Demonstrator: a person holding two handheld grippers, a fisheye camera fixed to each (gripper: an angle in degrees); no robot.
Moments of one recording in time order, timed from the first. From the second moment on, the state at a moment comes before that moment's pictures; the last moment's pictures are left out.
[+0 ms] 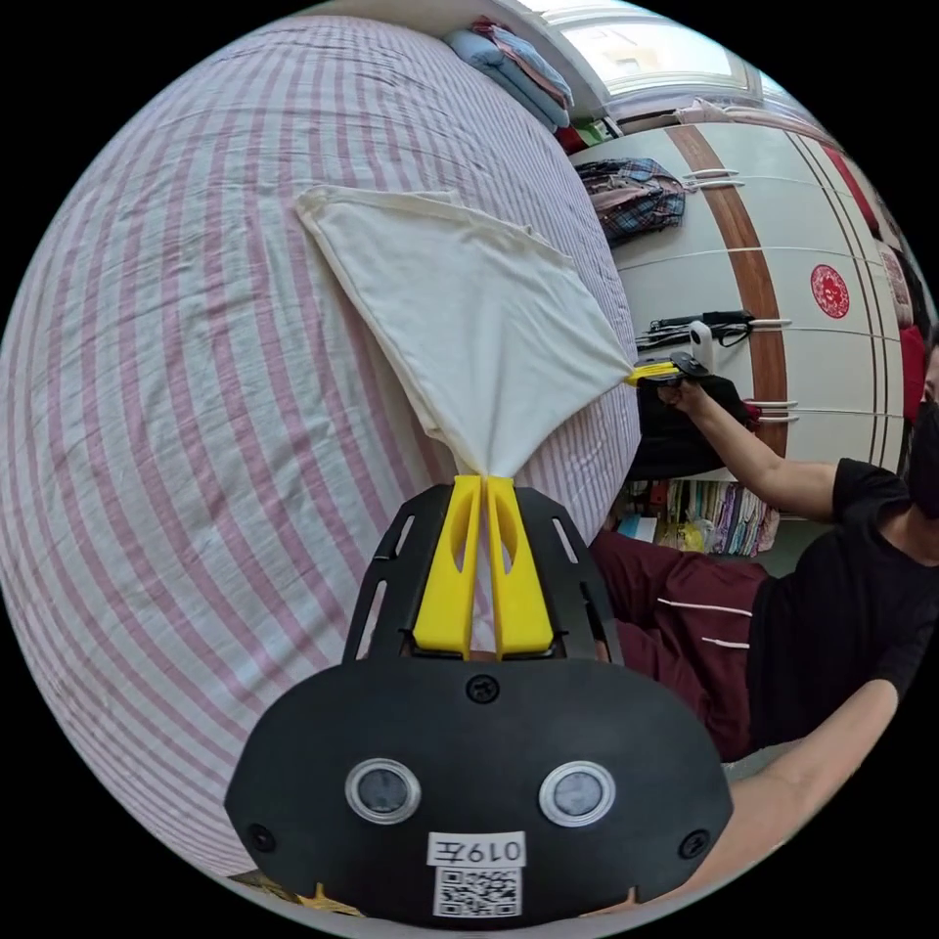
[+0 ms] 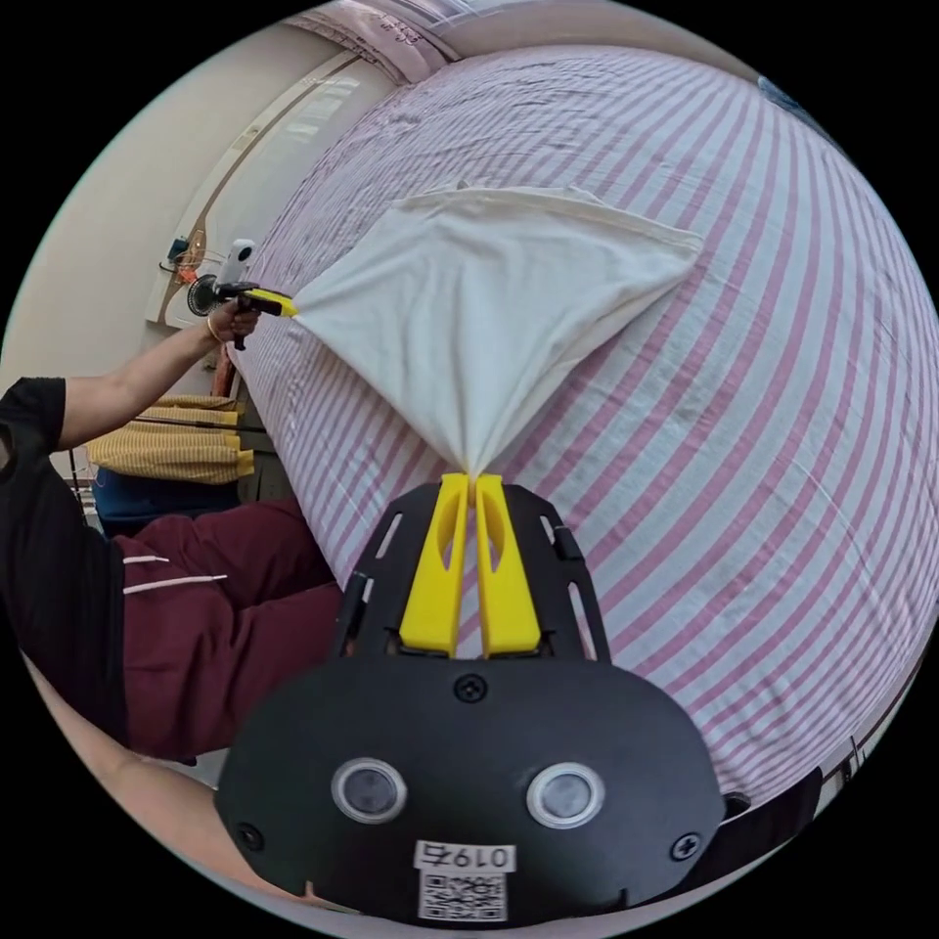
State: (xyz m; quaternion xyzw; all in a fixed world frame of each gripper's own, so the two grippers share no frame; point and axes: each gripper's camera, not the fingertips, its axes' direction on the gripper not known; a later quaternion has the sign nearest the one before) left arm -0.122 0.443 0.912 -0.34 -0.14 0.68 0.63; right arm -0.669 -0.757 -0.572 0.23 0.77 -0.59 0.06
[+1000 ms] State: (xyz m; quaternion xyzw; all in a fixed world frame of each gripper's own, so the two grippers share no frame) left arm -0.375 0.490 0.861 -0.34 -0.16 0.68 0.63; right arm -0.517 -0.806 -0.801 0.18 0.76 -0.62 0.12
